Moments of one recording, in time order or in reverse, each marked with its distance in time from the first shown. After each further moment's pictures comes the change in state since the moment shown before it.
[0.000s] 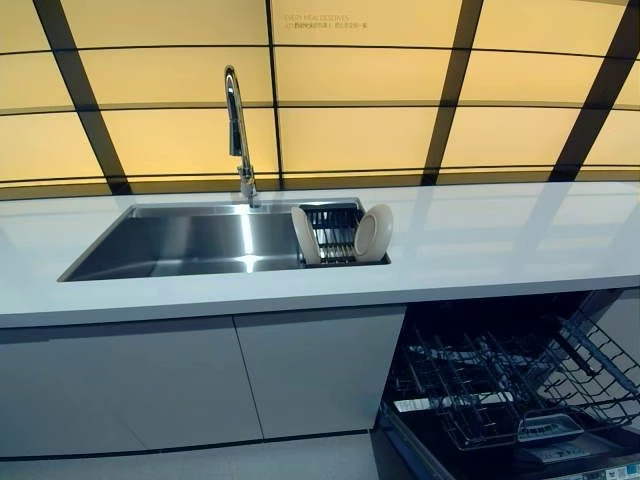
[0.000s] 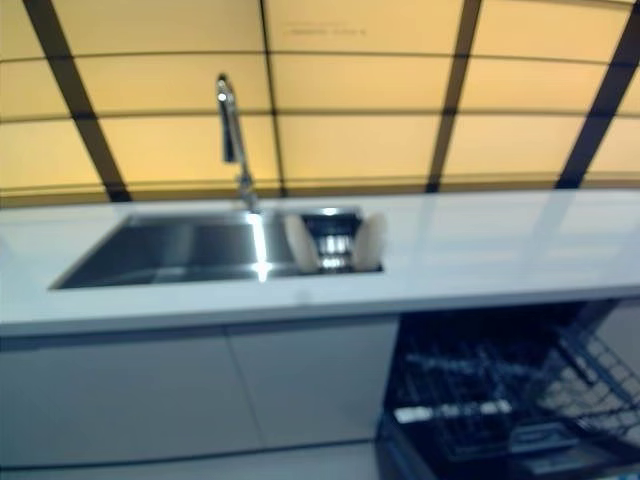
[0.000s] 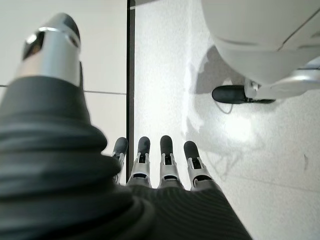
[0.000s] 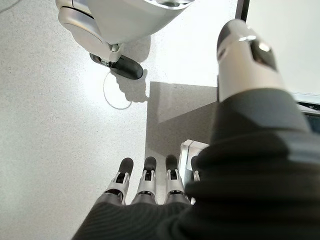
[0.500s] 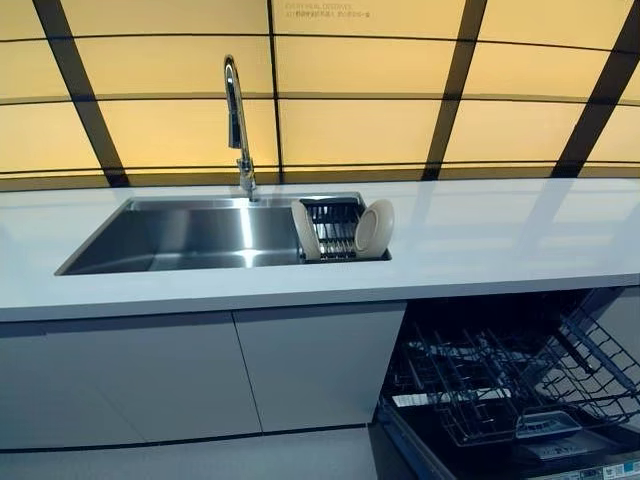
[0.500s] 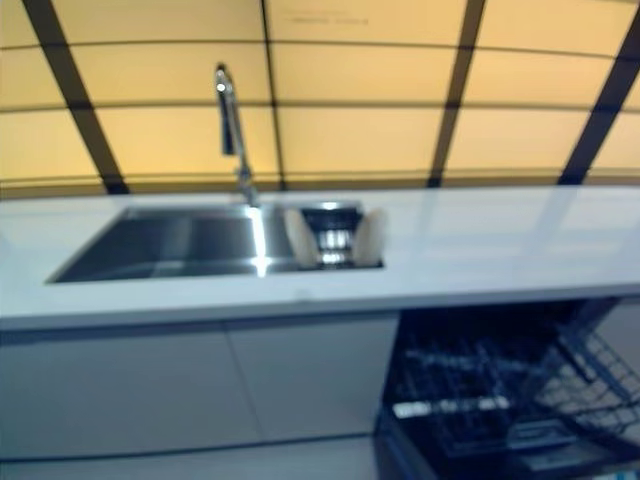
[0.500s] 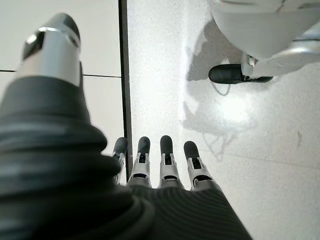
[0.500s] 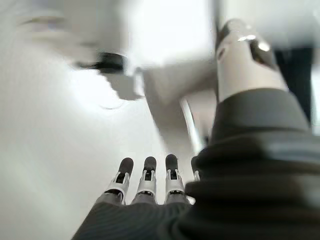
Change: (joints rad) left arm -0.010 0.012 0.003 0.014 0.039 -0.017 0.071; right arm -0.012 0.012 -0.239 0.014 0.512 0.026 -0.152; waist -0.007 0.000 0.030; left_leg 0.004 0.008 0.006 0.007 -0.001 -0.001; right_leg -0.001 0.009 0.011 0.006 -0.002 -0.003
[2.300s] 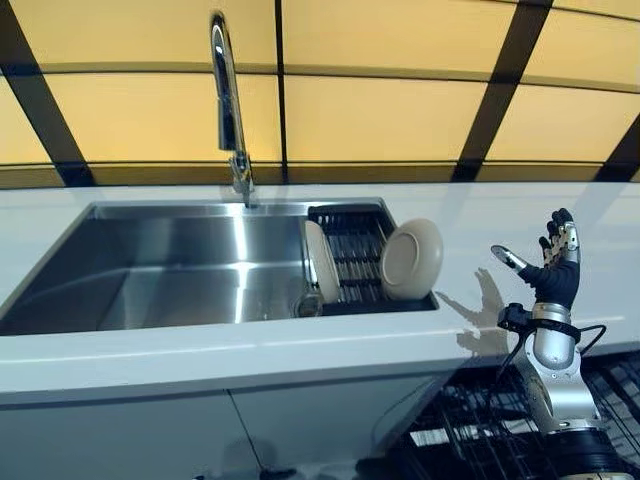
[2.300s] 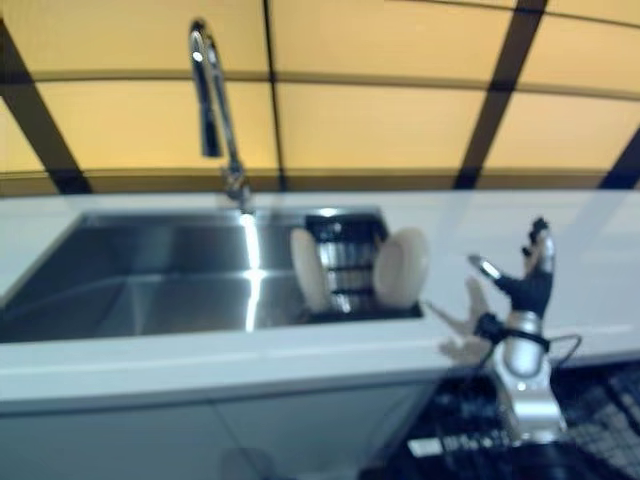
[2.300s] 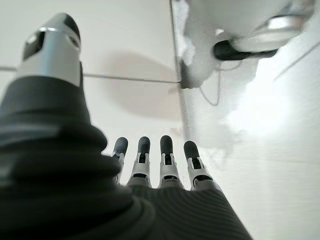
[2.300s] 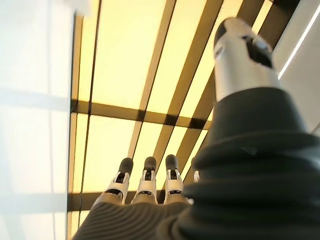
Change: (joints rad) left arm -0.066 -0.006 -0.038 -0.048 0.103 -0.040 -0.008; right arm -0.322 -0.210 0.022 -1.119 -0.276 -0.189 -0.226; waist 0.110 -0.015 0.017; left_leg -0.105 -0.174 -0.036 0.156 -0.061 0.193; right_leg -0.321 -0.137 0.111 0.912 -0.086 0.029
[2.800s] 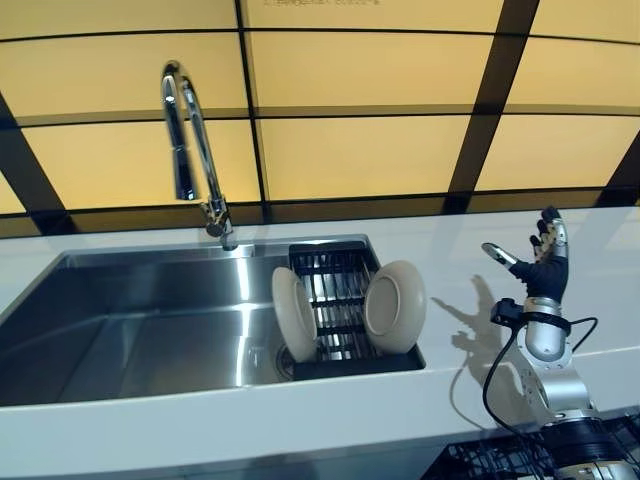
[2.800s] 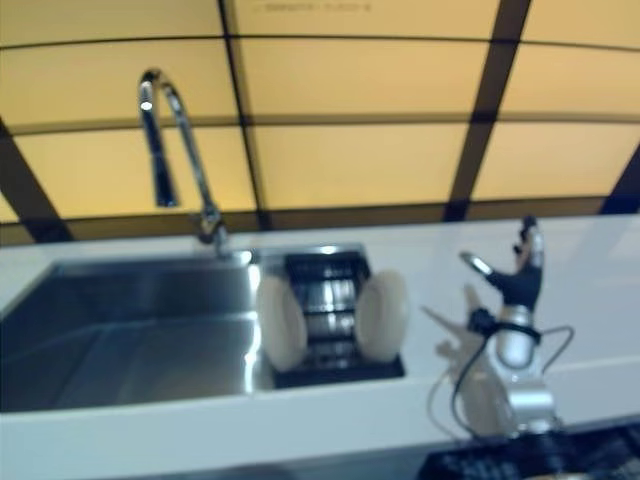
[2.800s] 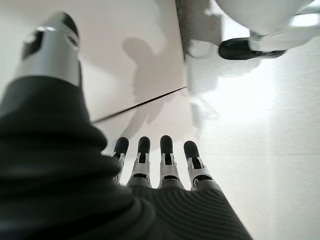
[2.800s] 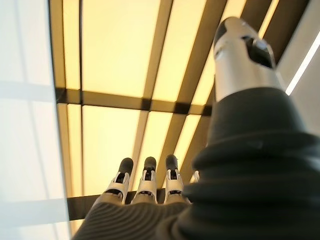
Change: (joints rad) left arm 0.018 -0.022 -0.004 0.079 0.017 0.085 0.010; right arm -0.078 -0.063 0.027 0.040 0.041 0.065 -0.007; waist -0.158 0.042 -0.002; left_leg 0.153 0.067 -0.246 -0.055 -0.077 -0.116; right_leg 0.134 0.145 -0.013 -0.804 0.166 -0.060
